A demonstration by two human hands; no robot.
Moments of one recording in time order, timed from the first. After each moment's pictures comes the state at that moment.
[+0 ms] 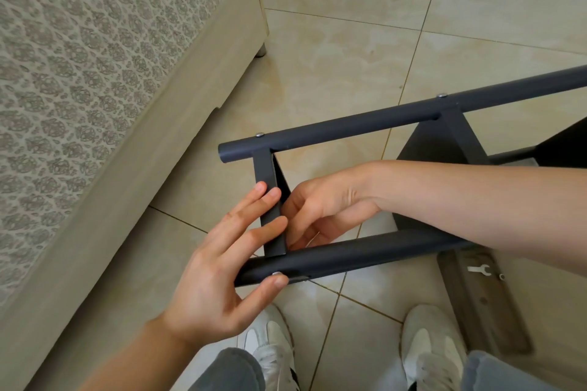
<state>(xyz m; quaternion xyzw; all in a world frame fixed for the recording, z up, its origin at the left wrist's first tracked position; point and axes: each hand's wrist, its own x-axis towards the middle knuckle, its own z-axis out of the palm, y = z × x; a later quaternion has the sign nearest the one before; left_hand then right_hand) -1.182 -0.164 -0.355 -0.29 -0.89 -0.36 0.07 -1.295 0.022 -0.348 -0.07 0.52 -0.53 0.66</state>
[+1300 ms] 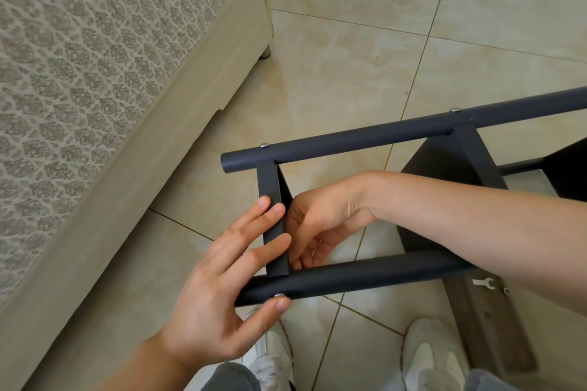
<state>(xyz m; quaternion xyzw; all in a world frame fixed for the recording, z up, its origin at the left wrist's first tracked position) -1.181 -0.166 -0.360 -0.29 -0.88 -0.36 0.08 -1.308 0.015 -0.352 -0.15 0.57 -0.42 0.68</state>
